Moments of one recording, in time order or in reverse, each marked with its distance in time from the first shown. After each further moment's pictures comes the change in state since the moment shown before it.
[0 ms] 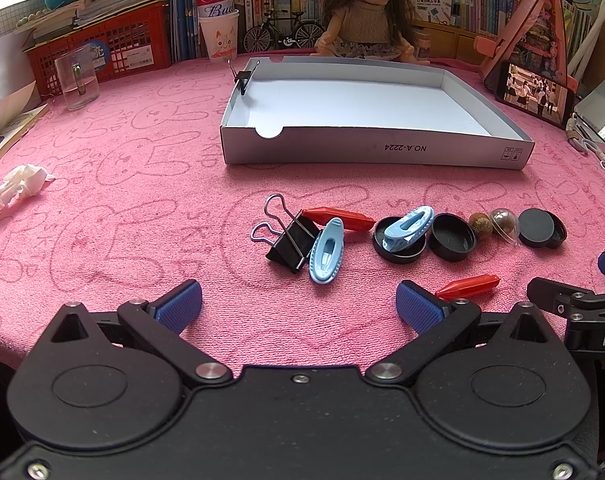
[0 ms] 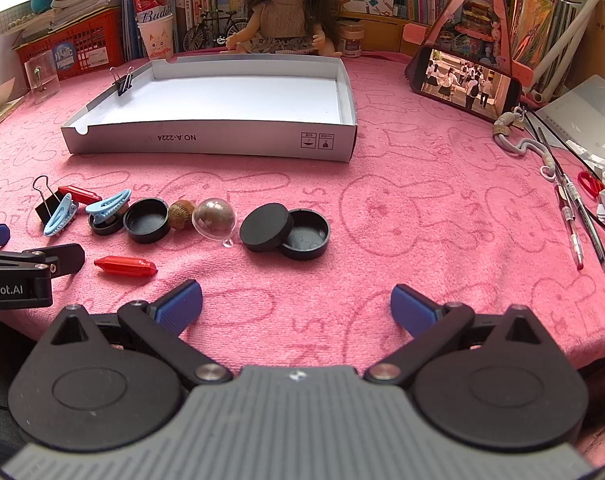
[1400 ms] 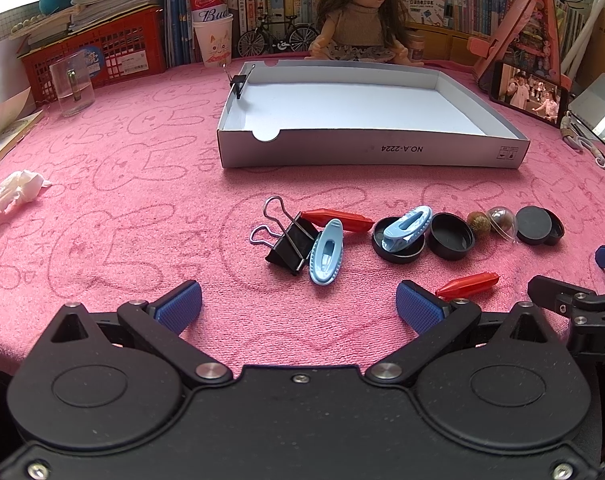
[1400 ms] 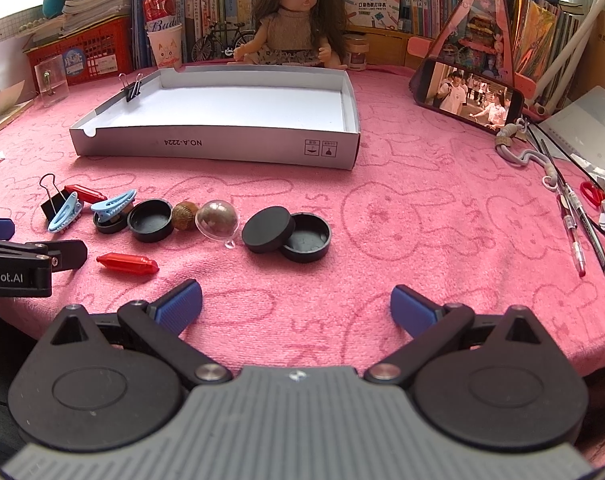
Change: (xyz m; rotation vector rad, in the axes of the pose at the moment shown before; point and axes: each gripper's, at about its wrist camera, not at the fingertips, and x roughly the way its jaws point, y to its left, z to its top) left arm 0.002 0.006 -0.004 0.024 -0.020 -0.022; right arm -0.001 -0.003 -0.008 -0.020 -0.052 0.017
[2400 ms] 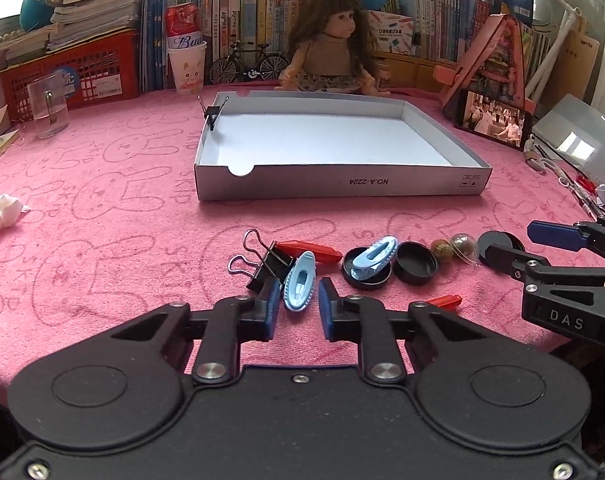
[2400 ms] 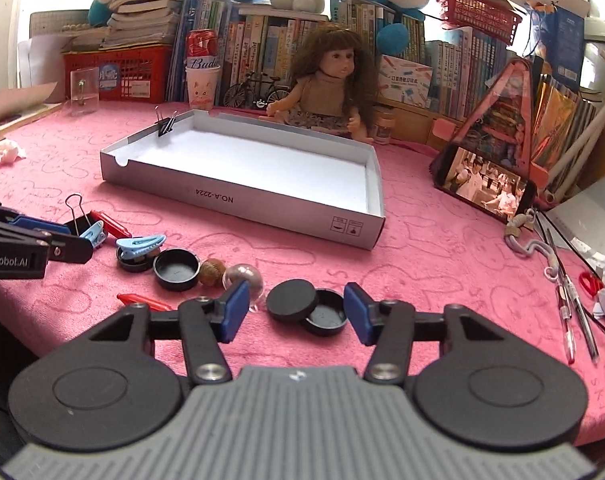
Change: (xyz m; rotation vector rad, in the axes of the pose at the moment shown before) left arm -0.018 0.004 0.009 0.006 -0.075 -0.107; right arm -0.009 0.025 0.011 -0.169 -0.181 -0.015
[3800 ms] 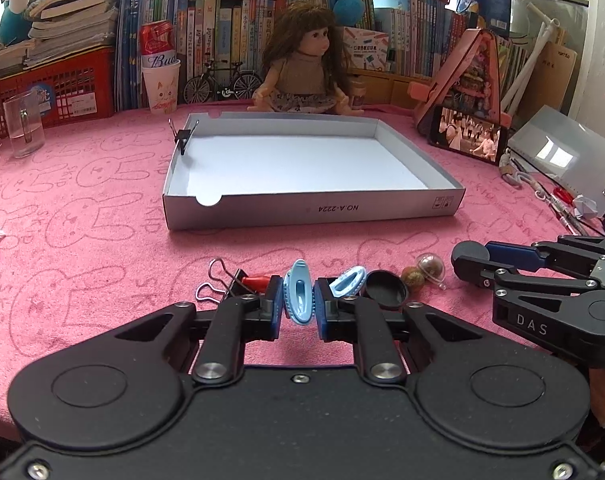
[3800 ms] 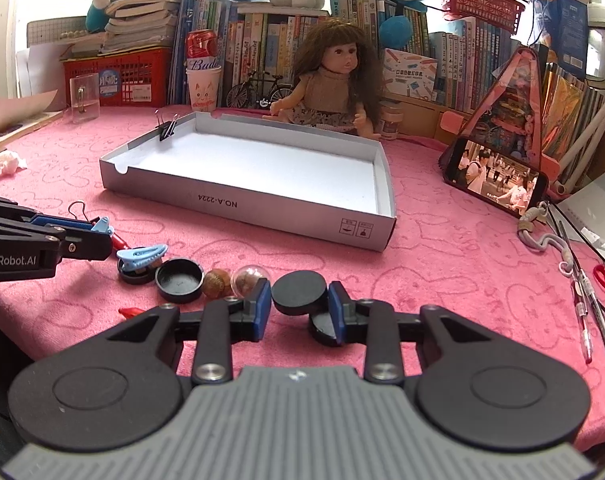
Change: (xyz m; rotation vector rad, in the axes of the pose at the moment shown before) left arm -0.002 -0.008 0.013 0.015 -0.053 -0.076; right arm 0.007 -0.005 0.004 0.056 0.002 0.040
